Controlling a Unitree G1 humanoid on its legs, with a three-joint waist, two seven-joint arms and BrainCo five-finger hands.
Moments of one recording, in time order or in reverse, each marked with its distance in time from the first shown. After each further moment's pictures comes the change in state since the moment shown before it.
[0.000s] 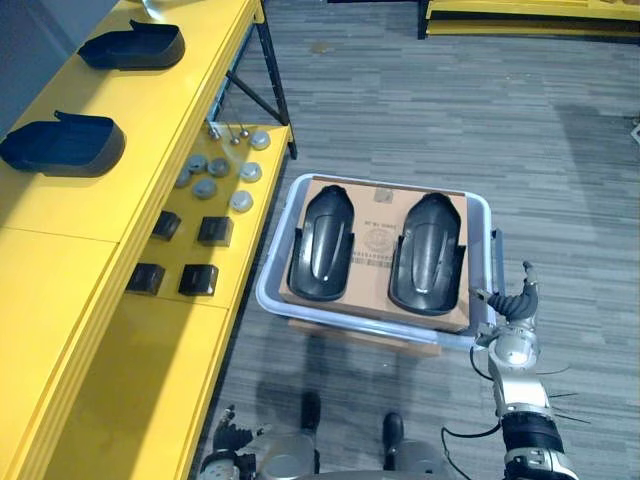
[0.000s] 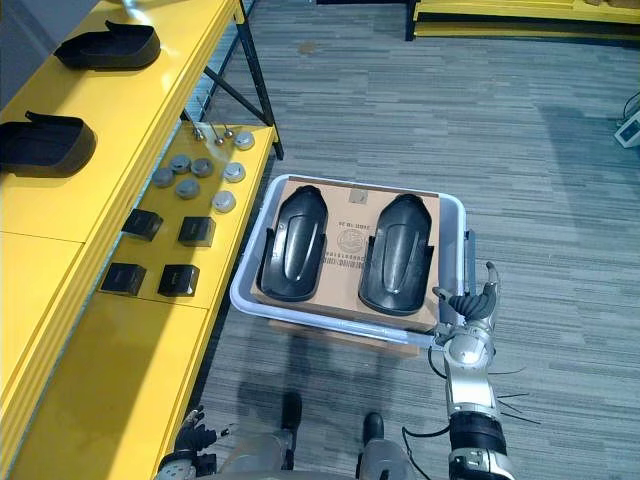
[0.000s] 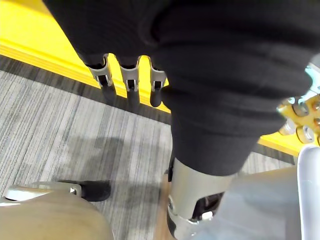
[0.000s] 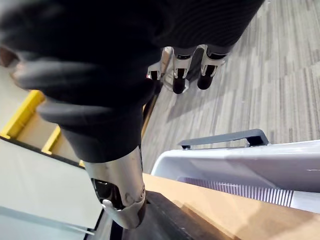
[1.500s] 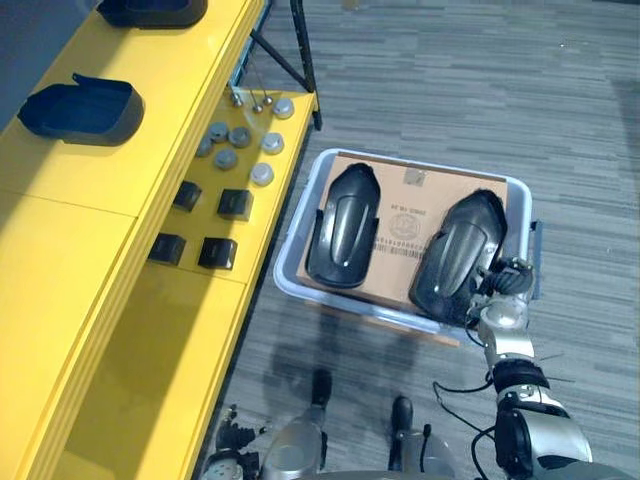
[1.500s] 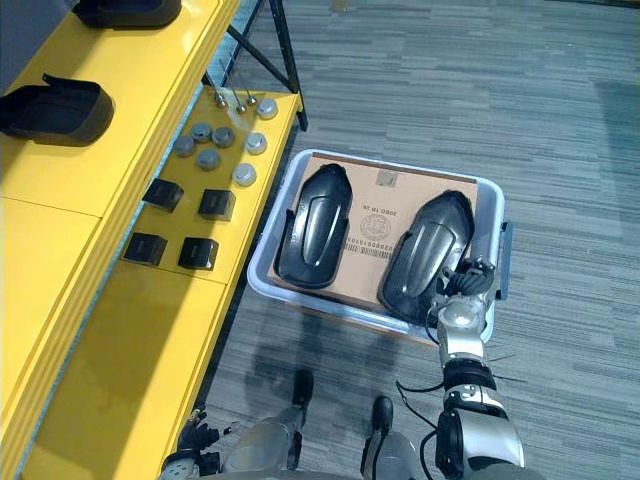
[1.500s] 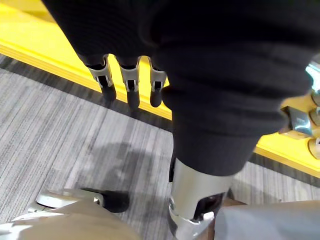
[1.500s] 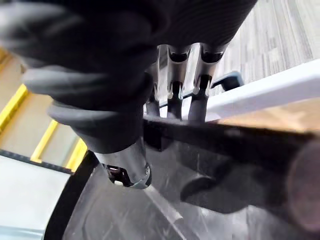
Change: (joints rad) left arm -0.003 -0.009 -0.039 0.000 -0.050 0.001 0.021; right arm -0.267 -0.038 -0.046 0.474 0.102 0.046 -0.087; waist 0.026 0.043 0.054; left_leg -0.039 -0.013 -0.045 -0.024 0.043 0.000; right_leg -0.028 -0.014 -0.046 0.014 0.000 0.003
